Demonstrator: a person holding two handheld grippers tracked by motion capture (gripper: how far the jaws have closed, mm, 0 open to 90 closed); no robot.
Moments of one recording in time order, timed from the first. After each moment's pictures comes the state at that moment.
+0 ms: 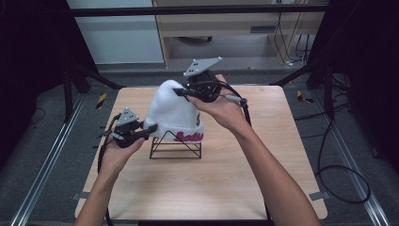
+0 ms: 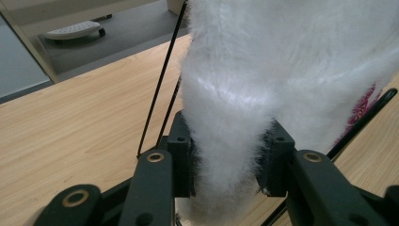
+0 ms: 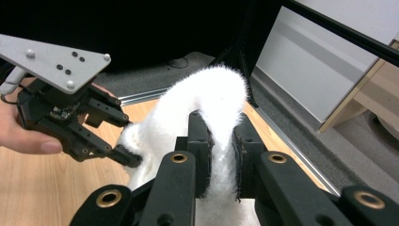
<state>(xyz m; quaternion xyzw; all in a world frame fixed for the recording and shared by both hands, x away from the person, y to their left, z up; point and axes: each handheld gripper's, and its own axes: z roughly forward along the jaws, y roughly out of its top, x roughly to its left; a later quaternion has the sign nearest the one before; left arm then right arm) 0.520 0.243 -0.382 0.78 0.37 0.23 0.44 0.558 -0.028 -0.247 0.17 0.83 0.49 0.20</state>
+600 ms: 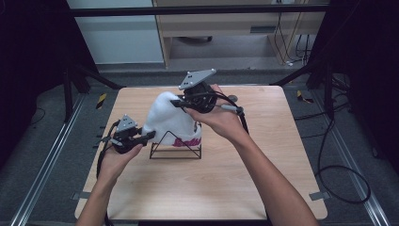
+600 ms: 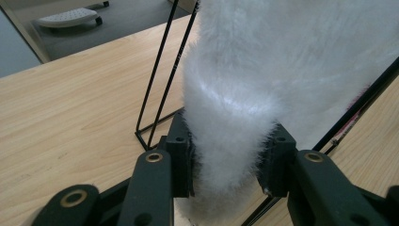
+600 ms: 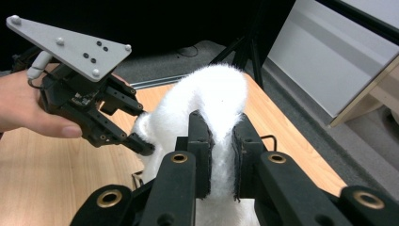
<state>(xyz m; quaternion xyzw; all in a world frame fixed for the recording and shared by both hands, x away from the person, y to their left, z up) 0.517 0.254 -0.407 0.79 0.37 0.22 0.44 0.545 -0.017 -0.267 0.16 0.85 0.48 0.18</state>
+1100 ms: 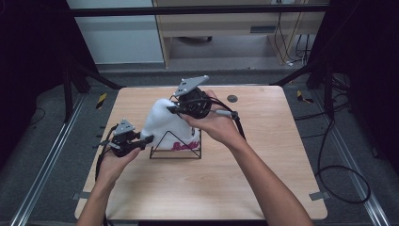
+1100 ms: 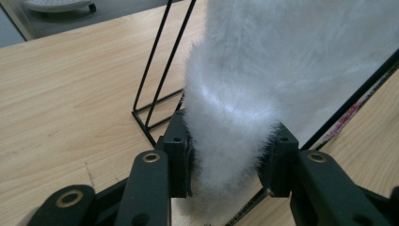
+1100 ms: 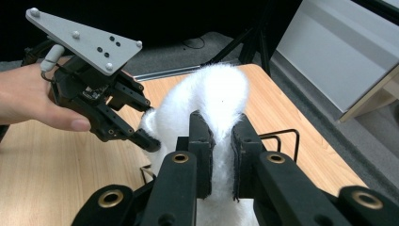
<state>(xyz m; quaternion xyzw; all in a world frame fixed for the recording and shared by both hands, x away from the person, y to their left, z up) 0.515 0.264 -0.425 0.79 0.39 0.20 0.44 0.541 -0.005 -0.282 0.15 0.86 0.46 0.17</state>
